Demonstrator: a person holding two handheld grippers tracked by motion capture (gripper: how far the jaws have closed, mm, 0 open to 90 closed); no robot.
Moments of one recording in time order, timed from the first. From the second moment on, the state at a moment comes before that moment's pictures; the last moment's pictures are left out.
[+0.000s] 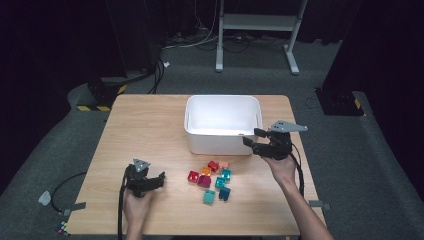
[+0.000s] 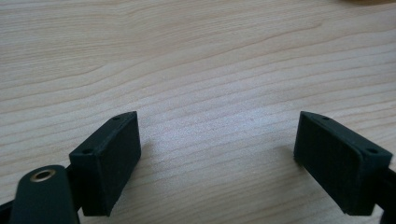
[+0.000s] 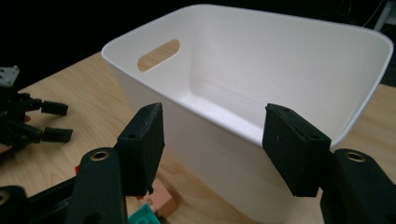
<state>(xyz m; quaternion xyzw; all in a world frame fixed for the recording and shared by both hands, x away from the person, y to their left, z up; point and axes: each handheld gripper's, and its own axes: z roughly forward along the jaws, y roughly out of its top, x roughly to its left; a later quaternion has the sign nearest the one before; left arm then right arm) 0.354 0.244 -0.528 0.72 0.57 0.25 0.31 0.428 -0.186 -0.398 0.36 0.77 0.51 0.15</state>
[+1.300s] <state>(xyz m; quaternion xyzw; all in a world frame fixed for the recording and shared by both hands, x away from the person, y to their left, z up) 0.354 0.244 -0.528 0.72 0.57 0.25 0.31 0.419 -0.126 -0.498 0.35 0.82 0.44 0.10</state>
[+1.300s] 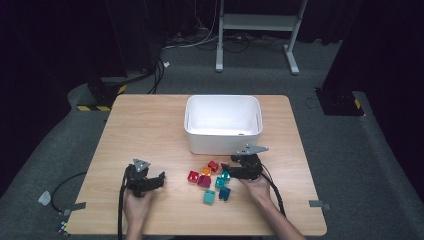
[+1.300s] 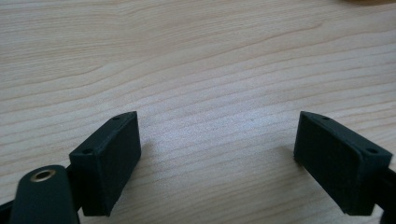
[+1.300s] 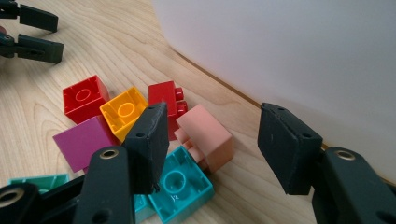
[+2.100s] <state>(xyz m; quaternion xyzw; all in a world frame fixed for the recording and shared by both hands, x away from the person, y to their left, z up) 0.354 0.244 -0.528 0.72 0.57 0.25 0.31 0.428 -0.113 -0.509 0.35 0.84 0.41 0.09</state>
